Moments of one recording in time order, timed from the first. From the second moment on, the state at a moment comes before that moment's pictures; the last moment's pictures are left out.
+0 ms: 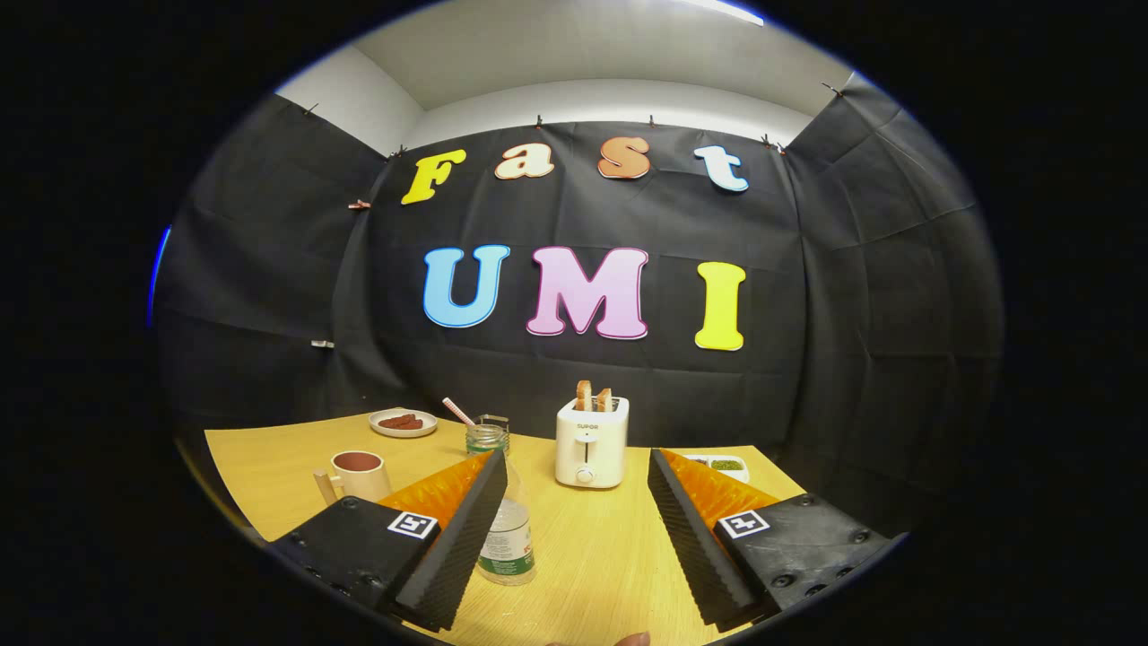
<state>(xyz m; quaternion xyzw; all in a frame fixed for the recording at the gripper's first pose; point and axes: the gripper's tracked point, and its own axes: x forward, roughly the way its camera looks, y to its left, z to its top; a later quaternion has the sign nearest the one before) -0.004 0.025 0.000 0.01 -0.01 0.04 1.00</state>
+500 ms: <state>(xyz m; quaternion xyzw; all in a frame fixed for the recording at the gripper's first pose) -0.003 0.065 -0.055 0.03 0.00 0.09 1.00</state>
